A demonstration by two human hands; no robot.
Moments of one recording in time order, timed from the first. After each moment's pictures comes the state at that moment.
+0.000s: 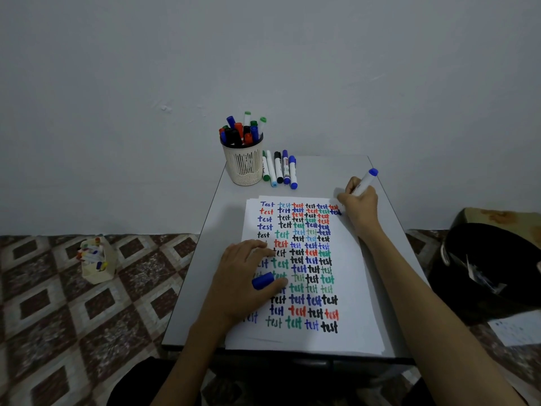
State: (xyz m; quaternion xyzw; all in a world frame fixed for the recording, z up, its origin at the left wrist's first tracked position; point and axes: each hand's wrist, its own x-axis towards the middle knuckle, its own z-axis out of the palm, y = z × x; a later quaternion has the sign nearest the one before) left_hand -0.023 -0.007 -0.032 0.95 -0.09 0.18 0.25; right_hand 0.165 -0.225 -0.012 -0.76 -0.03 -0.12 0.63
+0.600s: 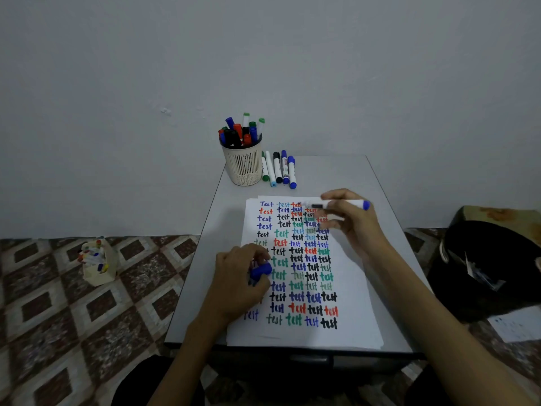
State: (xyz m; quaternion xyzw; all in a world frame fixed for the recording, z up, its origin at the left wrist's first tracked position) left_hand -0.028 -0.003 -0.030 0.92 -0.08 0.18 0.33; right_hand 0.091 -0.221 0.020 -0.57 -0.12 0.08 0.81
